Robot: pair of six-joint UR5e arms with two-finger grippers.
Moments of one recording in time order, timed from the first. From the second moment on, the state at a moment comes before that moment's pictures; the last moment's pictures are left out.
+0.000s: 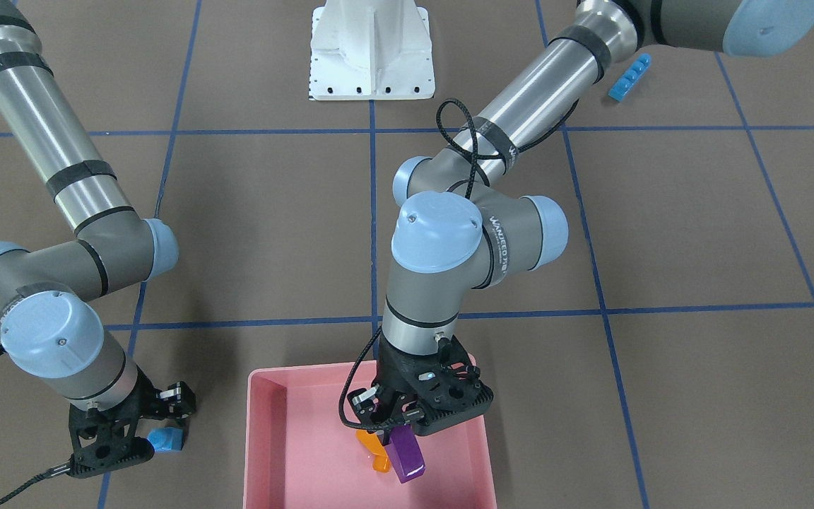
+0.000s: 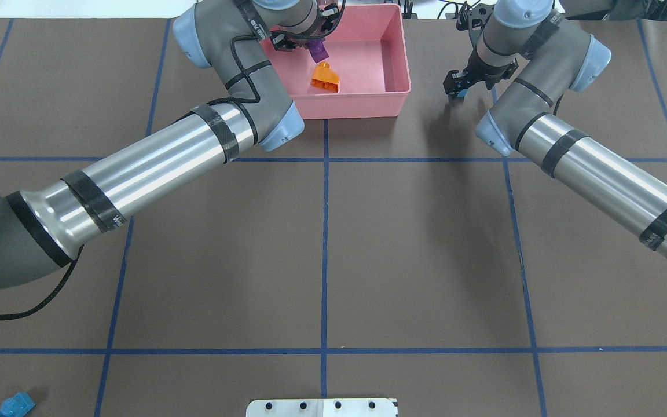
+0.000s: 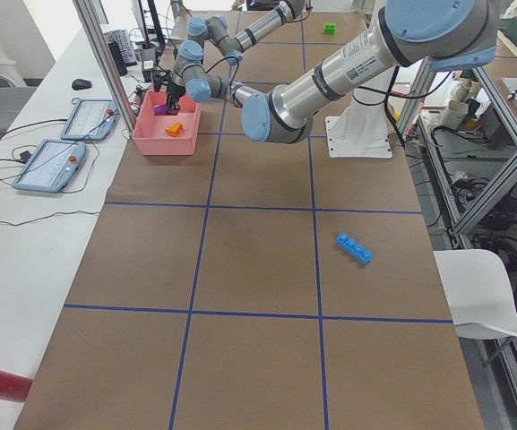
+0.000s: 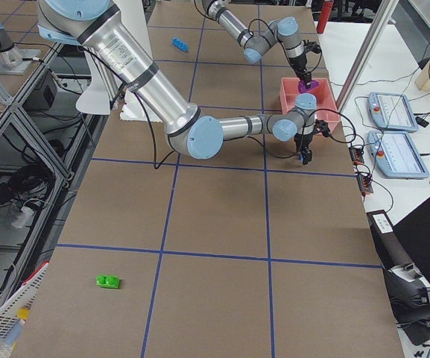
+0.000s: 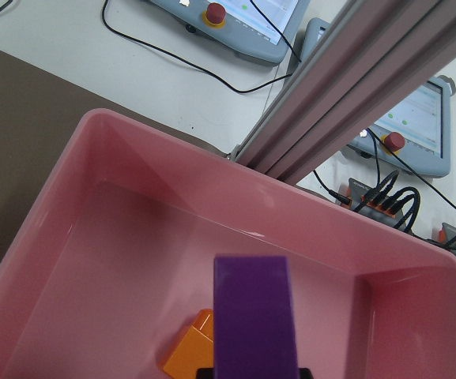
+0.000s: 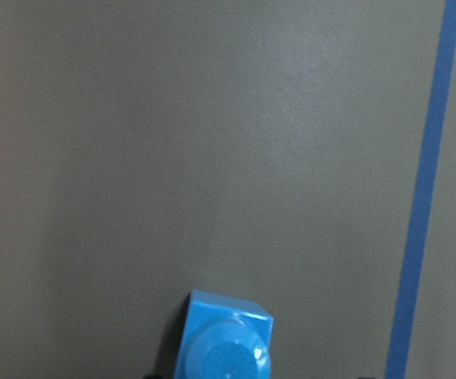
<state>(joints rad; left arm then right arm) -0.79 -2.78 -0.74 -2.22 -1.71 -1.47 0.95 -0.75 0.86 -1.06 1.98 0.61</state>
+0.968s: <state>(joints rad) -0.79 -2.78 -0.79 -2.19 -1.71 -1.42 0.95 -0.67 0.77 -1.06 1.97 0.62</state>
